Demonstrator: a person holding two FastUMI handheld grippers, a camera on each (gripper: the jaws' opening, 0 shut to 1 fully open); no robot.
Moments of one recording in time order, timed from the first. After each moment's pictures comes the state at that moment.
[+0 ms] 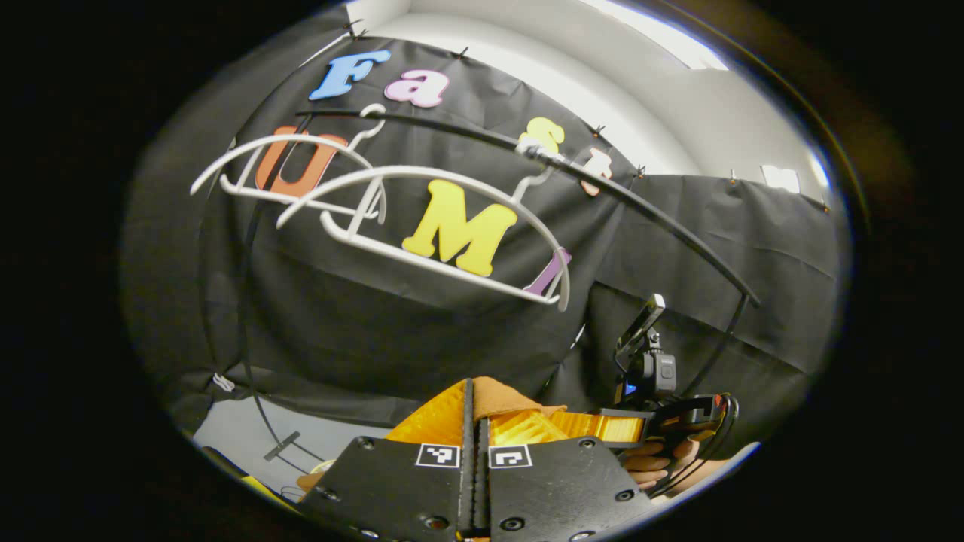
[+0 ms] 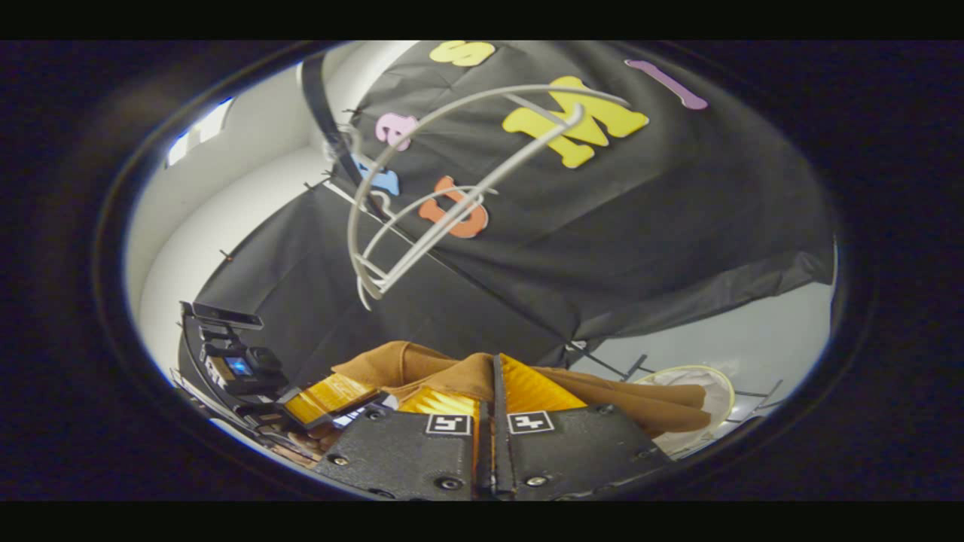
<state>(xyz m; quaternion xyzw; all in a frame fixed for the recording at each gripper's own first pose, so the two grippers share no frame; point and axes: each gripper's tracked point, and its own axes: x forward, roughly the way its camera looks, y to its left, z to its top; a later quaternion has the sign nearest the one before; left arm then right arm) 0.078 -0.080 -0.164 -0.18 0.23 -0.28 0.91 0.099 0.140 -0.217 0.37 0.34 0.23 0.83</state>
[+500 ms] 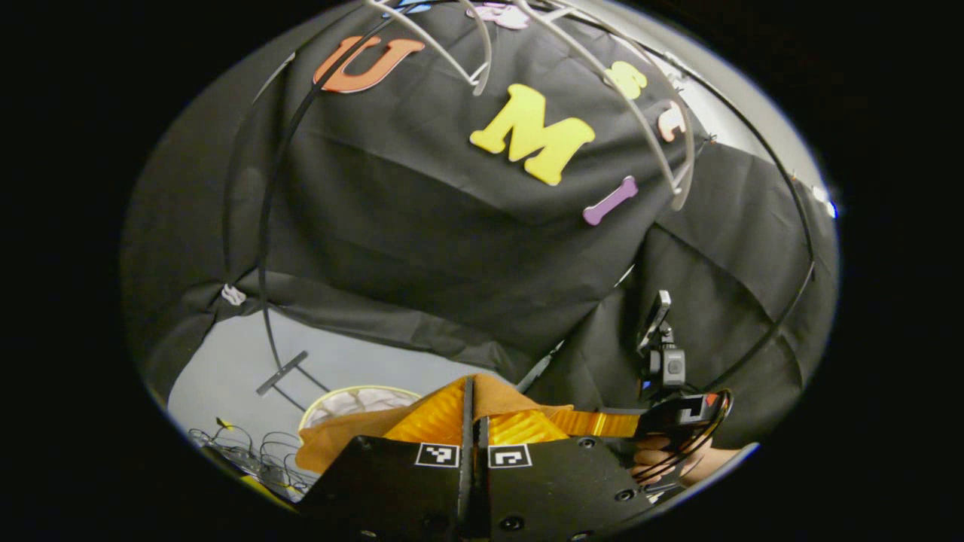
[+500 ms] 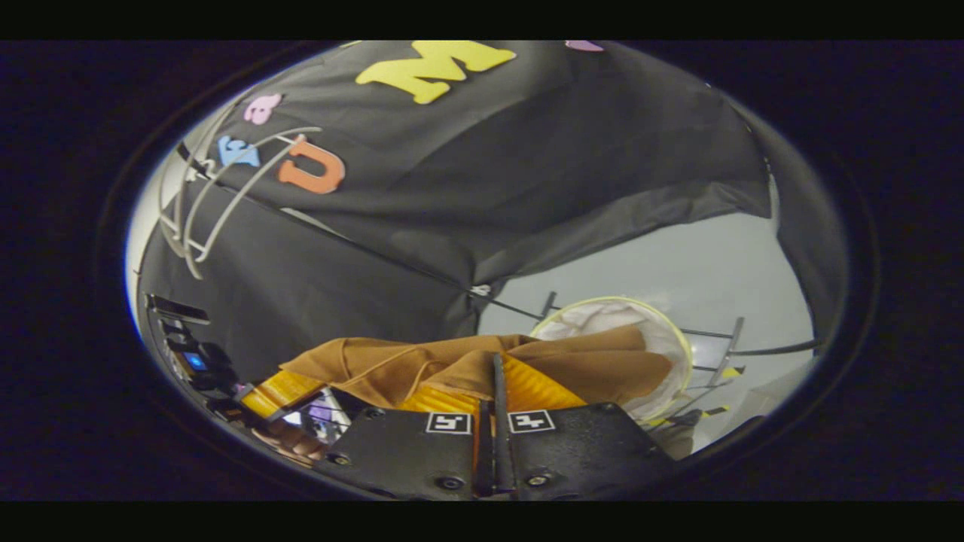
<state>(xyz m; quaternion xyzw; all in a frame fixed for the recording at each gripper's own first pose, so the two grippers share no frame) 0.079 -0.085 -0.330 -0.18 0.40 -0.23 0.87 0.083 0.111 -0.433 0.34 0.51 0.05 0.79</state>
